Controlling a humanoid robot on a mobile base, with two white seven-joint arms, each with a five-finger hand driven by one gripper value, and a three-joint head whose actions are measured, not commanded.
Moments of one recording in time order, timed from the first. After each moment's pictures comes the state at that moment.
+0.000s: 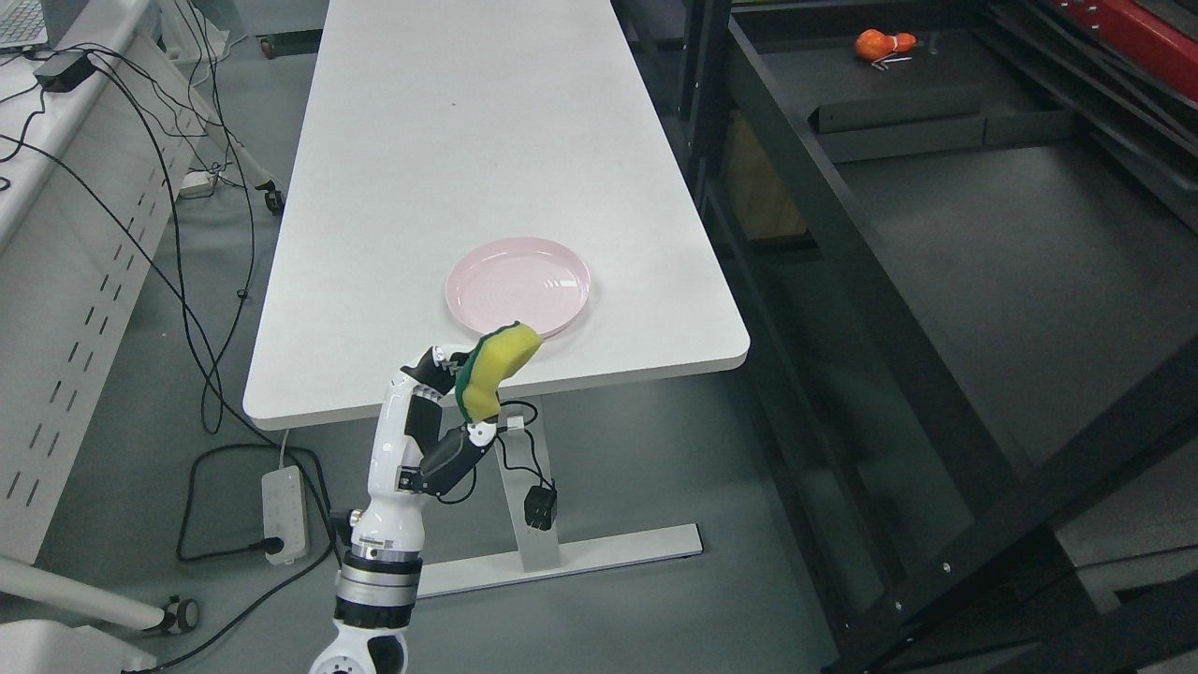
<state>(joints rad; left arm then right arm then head) -0.06 0.00 -0.22 -1.62 0.05 -0.51 0.02 -0.07 0.00 -0.21 0.00 -0.11 0.08 -0.04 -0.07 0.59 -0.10</state>
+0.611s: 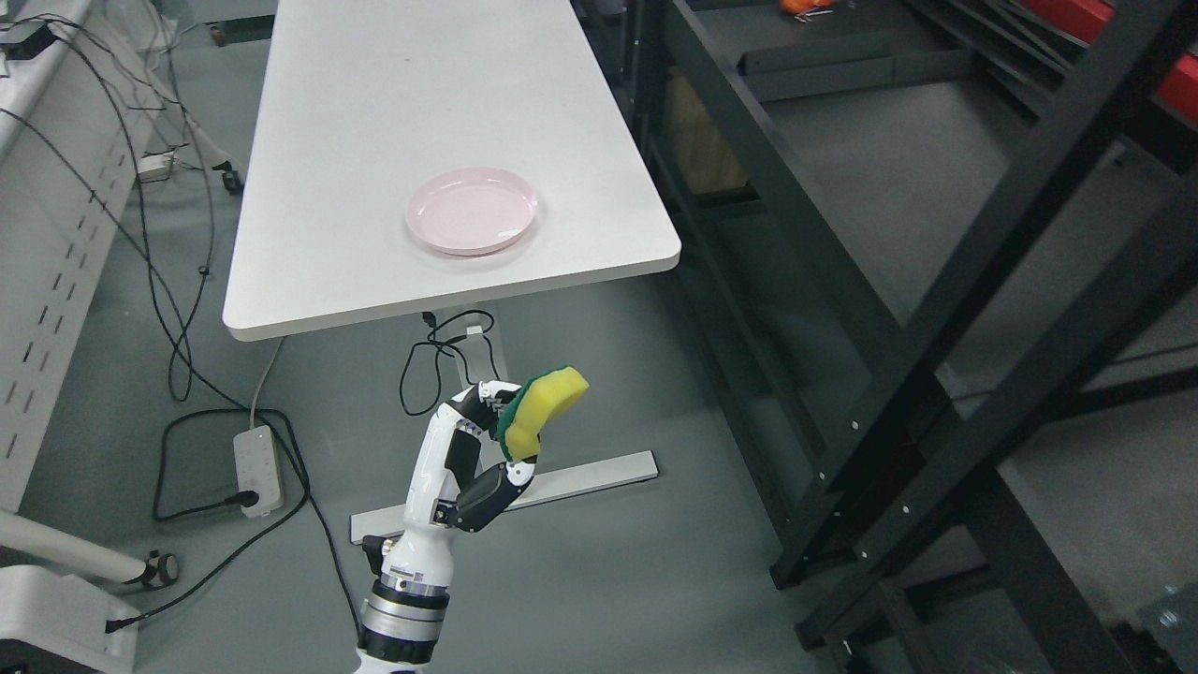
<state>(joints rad) -0.01 0.00 -0.27 -1.65 0.04 -0.49 0.00 -0.07 0.00 -0.21 0.00 -0.11 0.08 -0.04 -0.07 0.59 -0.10</state>
